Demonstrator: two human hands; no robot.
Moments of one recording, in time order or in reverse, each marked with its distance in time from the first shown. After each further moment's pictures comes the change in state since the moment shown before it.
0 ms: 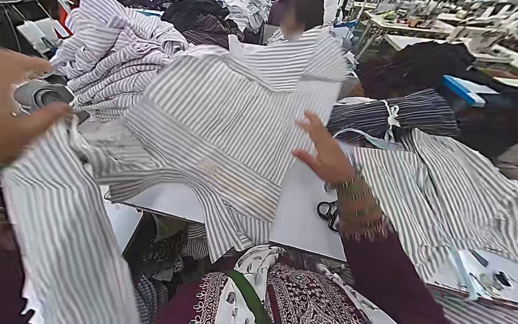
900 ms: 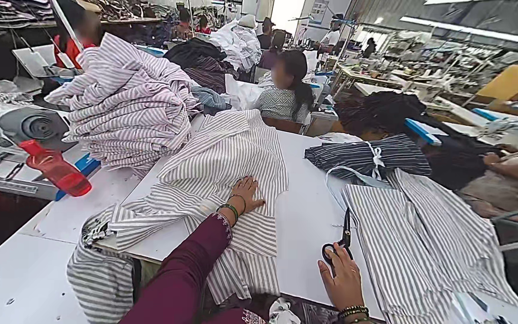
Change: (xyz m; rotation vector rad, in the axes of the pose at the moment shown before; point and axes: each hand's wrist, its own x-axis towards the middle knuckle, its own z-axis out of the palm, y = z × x) left_hand 0.078 0.189 0.367 -0.189 -0.790 0.012; right_hand -0.212 0.042 0.103 -0.333 0.172 0.576
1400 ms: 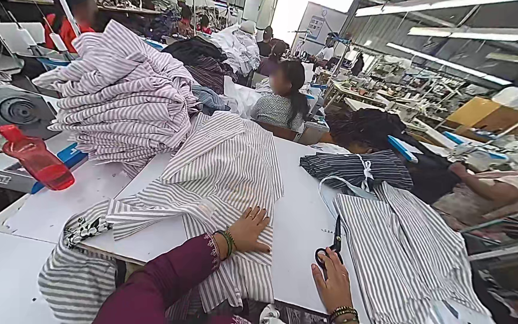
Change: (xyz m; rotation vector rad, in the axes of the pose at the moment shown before) left_hand -0.065 0.034 0.031 0.010 -0.139 0.397; right_hand 0.008 0.001 0.001 -0.025 -0.012 0.015
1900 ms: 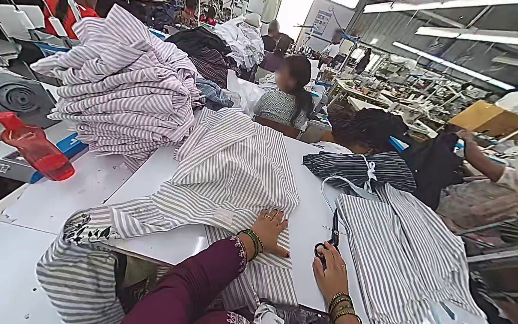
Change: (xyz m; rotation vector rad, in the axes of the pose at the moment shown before) left_hand 0.029 0.039 -0.002 -0.074 -0.026 -0.006; right_hand 0.021 -0.010 0.004 0.003 0.015 0.018
